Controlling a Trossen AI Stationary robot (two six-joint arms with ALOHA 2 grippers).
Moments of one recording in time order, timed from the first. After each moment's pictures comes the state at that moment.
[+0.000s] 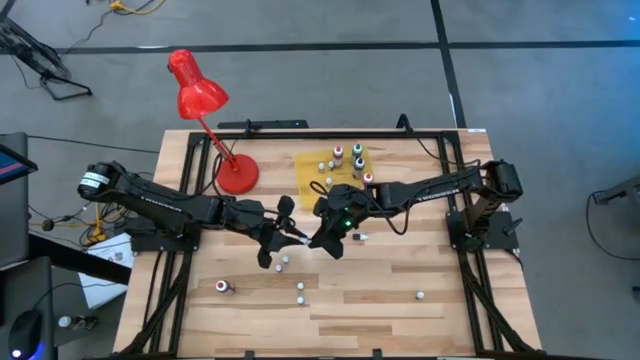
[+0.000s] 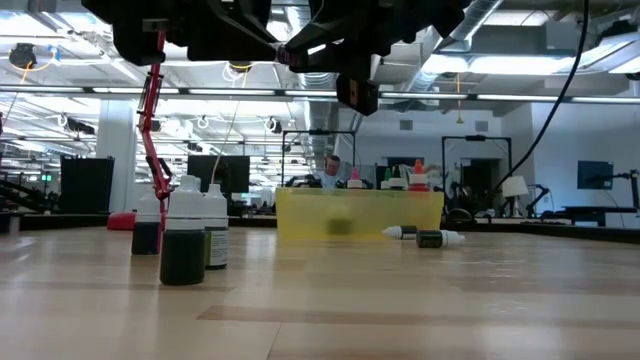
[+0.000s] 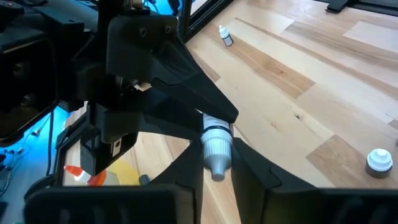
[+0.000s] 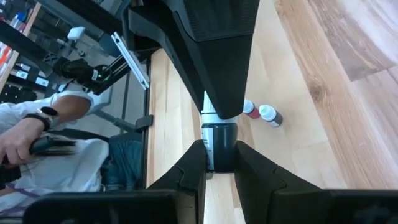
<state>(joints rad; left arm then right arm) -0.18 1.28 0.73 0.15 -0.03 0.62 0.05 1.73 1.23 -0.10 -0.37 0.55</state>
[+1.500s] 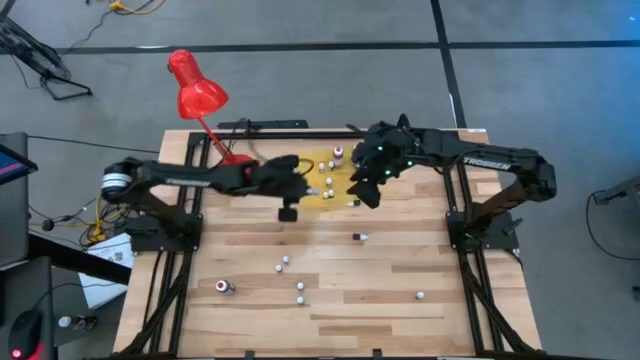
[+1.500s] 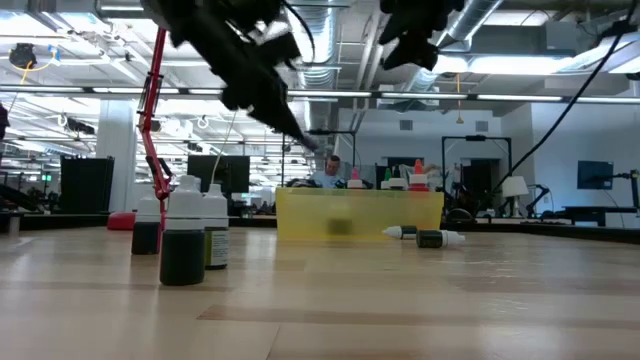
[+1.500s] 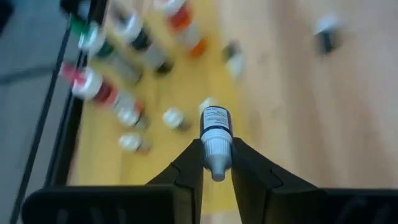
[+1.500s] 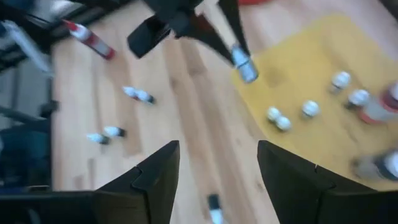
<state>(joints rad) 0.20 1.51 1.01 -0.23 -0.11 0.36 -0.22 1.44 1.41 -0.83 -0.24 0.17</state>
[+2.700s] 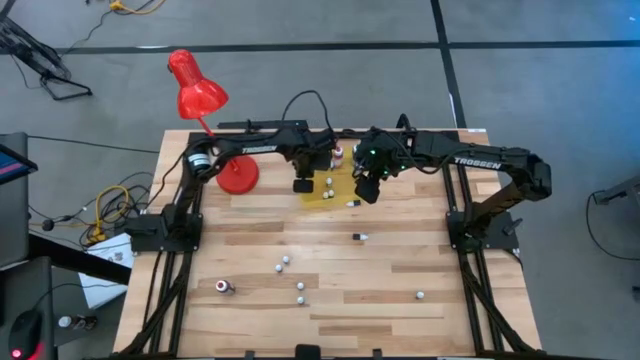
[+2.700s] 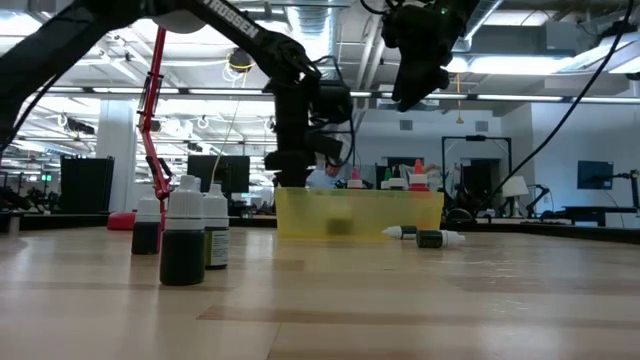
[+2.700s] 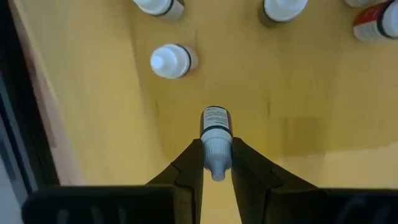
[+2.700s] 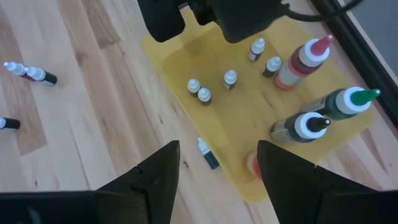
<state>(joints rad) 0.43 2.16 1.73 -0.93 -0.14 0.50 -0.26 1.48 1.35 -0.89 0.01 0.12</state>
